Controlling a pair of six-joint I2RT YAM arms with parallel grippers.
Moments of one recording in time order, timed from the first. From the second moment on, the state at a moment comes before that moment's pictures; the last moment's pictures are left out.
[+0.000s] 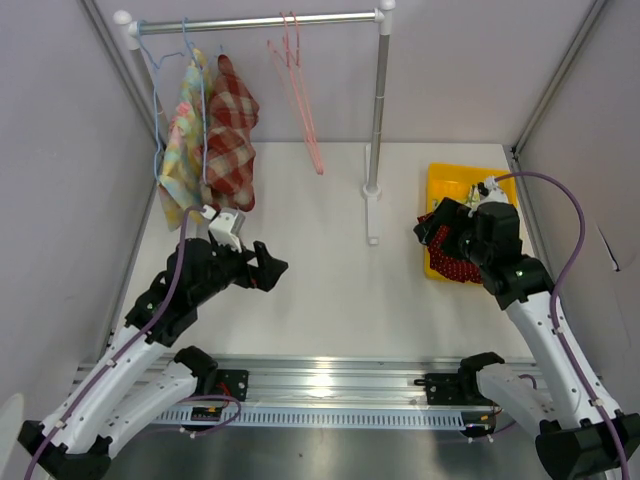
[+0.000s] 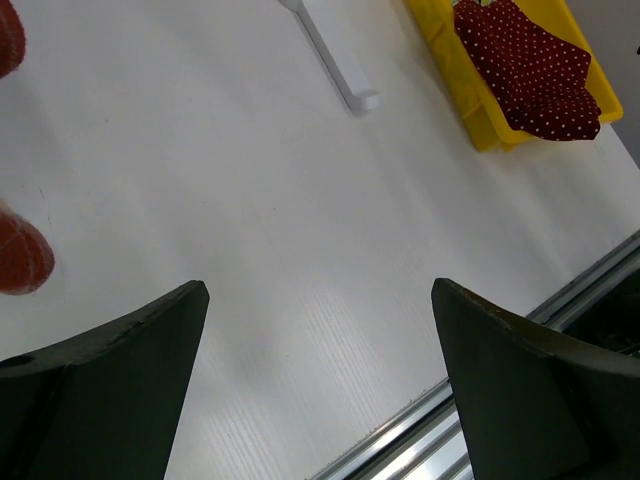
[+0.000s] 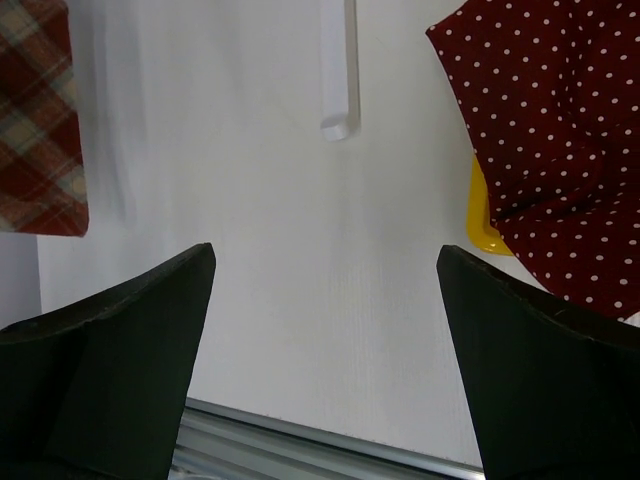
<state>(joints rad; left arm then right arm) -0.55 0.66 0.75 -0.46 0.08 -0.33 0.26 0.89 0.95 -0.57 -0.04 0.59</state>
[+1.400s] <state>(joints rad) -0.55 0.67 0.74 -0.45 0.12 -0.33 0.17 1.70 1.28 -0.47 0.10 0.43</state>
